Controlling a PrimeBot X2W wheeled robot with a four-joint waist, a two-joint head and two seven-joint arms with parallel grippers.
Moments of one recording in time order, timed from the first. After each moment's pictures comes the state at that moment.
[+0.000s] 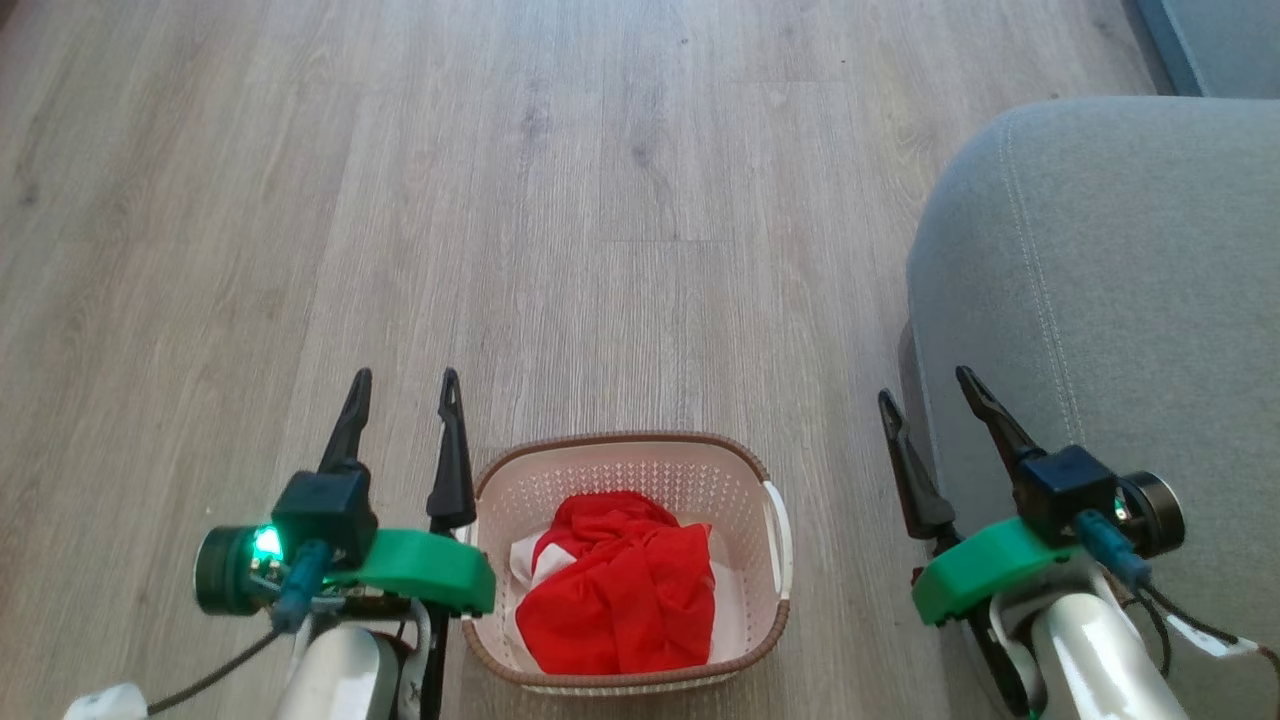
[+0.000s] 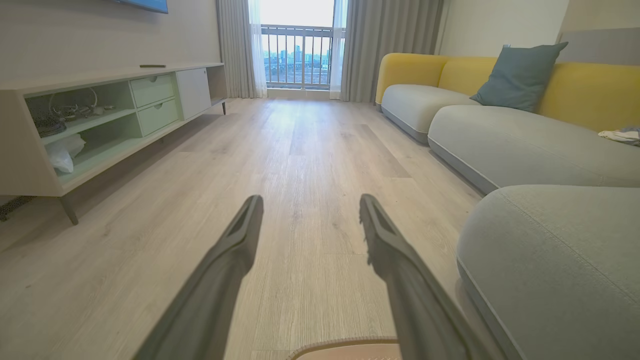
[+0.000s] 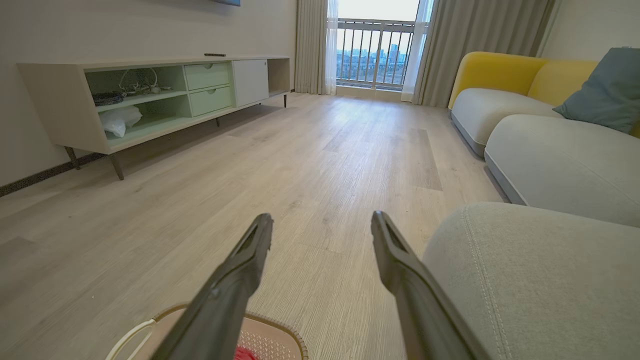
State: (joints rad) left arm -0.09 0.06 -0.26 0.08 -0.20 0.24 -0.23; right arm -0.12 -0.07 0.11 0.24 0.06 0.13 -0.23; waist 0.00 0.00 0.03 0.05
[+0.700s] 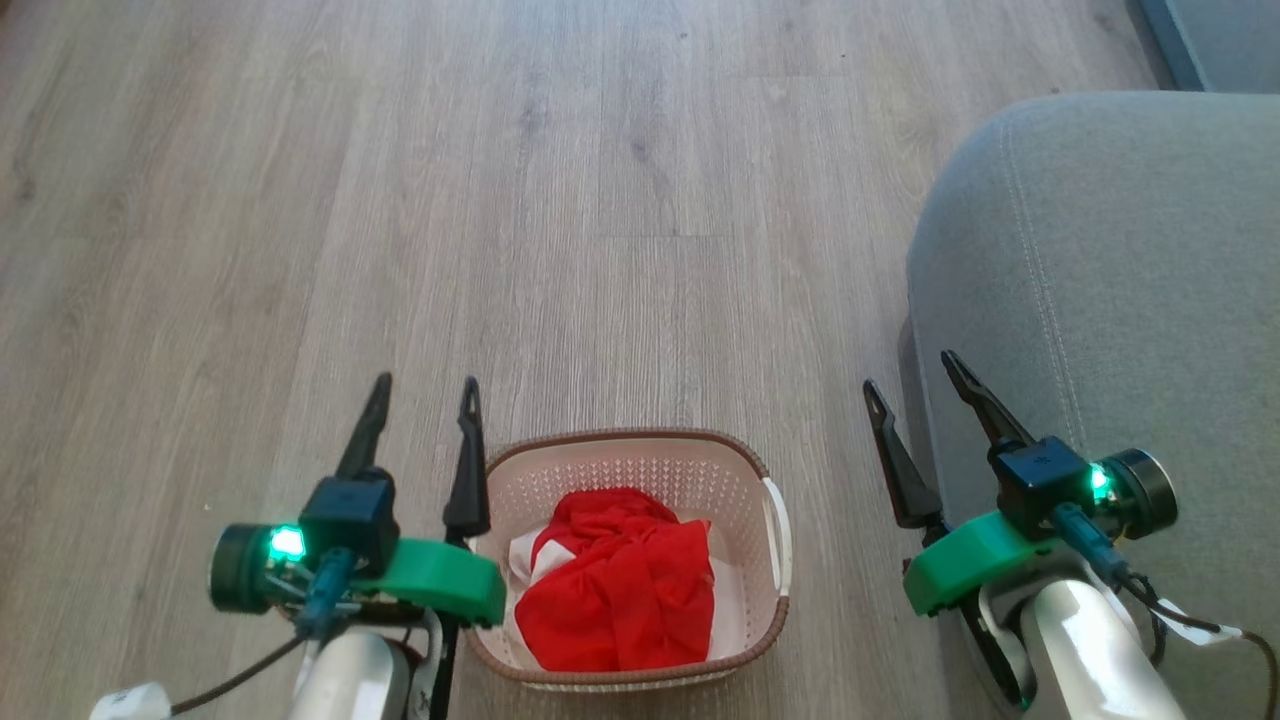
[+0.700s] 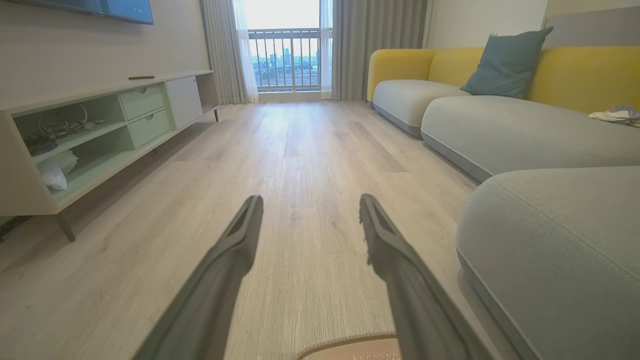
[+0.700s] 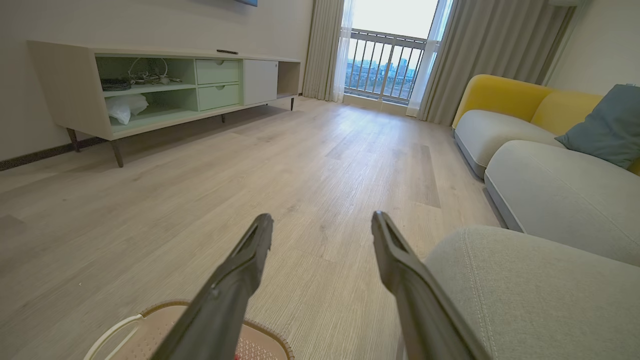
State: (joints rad) left arm -0.09 0.05 -0.27 0.10 -0.13 0.21 -0.25; right arm -0.14 -0.07 0.13 0.25 -0.03 0.13 -0.25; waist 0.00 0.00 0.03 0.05
